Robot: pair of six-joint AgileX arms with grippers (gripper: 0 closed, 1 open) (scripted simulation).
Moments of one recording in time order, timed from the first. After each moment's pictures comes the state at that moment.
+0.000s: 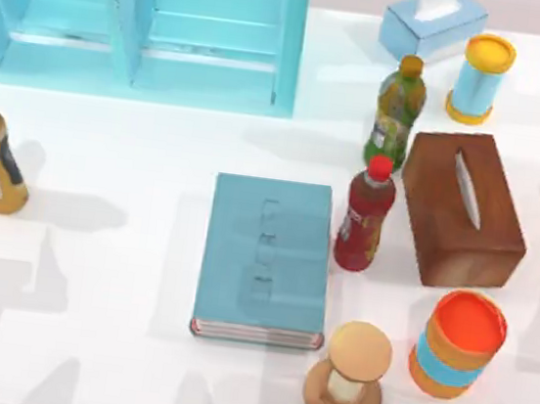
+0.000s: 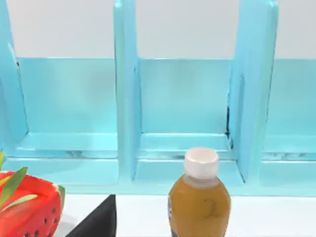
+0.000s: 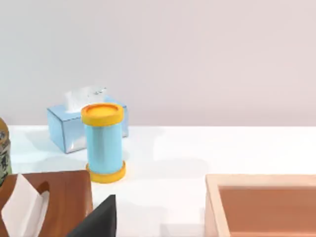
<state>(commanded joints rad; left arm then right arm) 0.00 0.00 0.00 0.00 0.00 0.00 0.00 0.00 0.00 0.00 0.00 0.00</state>
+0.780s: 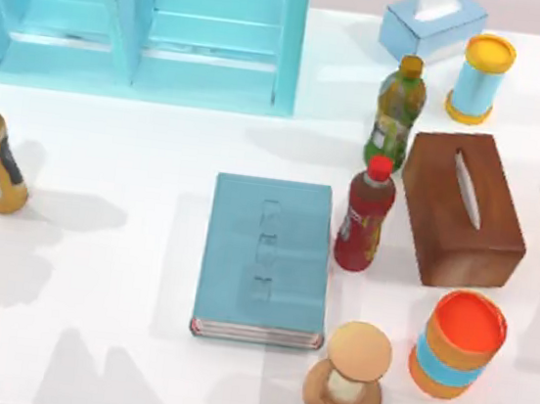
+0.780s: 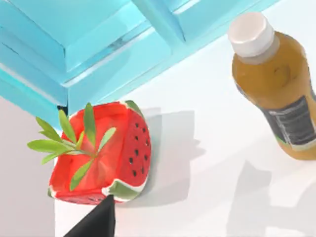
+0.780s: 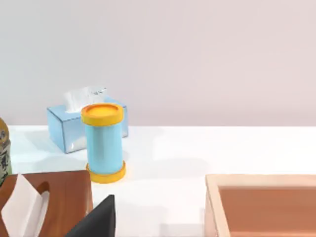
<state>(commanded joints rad) 0.07 0.58 0.45 -0.38 -0.03 0.63 0.00 0.00 0.00 0.00 0.00 0.00</state>
